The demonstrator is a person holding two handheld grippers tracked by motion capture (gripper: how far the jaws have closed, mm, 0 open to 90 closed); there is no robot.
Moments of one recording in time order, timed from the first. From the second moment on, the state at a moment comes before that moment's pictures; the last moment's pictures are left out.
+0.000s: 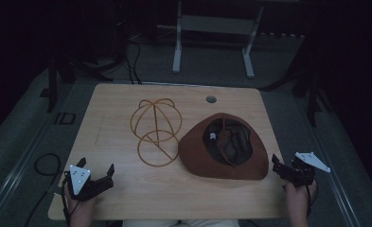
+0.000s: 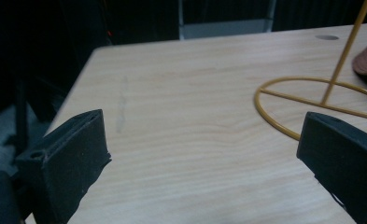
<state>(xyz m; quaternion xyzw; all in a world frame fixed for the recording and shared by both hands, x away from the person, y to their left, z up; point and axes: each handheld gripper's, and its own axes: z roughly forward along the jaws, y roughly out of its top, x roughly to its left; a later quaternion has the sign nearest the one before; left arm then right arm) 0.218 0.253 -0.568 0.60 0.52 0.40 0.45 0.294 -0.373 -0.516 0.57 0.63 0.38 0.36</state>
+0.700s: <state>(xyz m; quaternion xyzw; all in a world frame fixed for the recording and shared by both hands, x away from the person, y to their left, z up) 0.220 0.244 -0.567 0.64 0.51 0.35 0.46 0.365 -0.326 -0.488 0.53 0.71 0.39 0.27</state>
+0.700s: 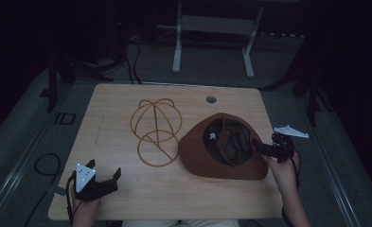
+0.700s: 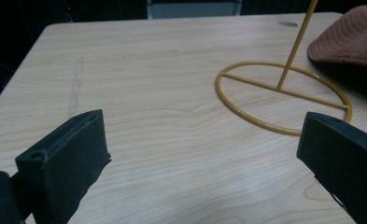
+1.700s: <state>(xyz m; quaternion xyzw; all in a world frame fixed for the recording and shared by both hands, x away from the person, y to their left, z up) 0.222 0.246 -0.567 0.64 0.52 0.33 0.46 0.450 -0.278 -0.523 0.52 0.77 0.27 0.25</state>
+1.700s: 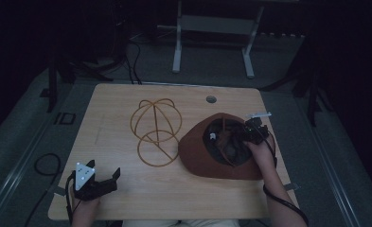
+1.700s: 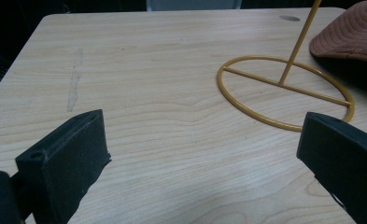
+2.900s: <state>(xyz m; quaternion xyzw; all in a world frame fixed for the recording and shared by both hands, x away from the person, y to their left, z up) 0.222 0.239 -0.564 0.67 0.50 0.33 0.43 0.402 -0.296 -0.470 0.52 0.68 0.38 0.34</state>
